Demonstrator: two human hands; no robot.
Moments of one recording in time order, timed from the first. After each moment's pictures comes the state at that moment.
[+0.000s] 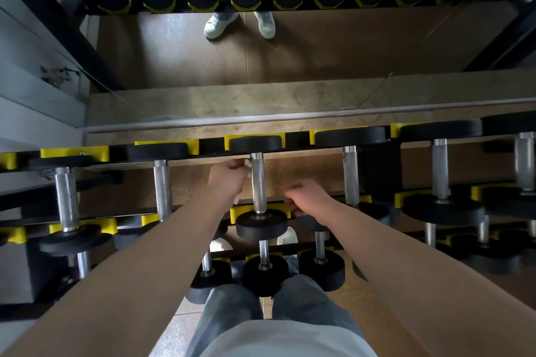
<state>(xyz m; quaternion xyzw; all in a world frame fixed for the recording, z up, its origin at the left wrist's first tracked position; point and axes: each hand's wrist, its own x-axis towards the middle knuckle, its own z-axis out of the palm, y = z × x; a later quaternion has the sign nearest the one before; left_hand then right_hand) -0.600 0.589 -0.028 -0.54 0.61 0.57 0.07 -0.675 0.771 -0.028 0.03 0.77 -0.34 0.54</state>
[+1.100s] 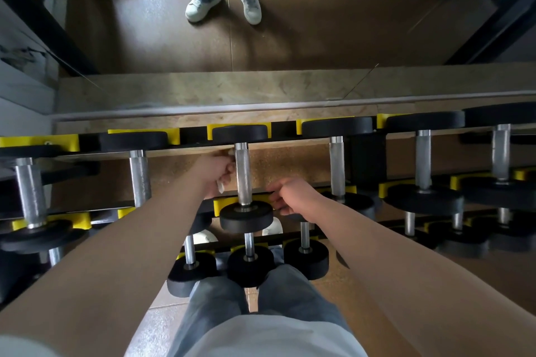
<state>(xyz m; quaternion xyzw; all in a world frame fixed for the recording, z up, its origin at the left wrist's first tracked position) -0.608 0.575 -0.052 -0.53 0.48 0.67 0.17 -0.670 0.772 -0.030 0.12 0.74 -0.35 0.56</state>
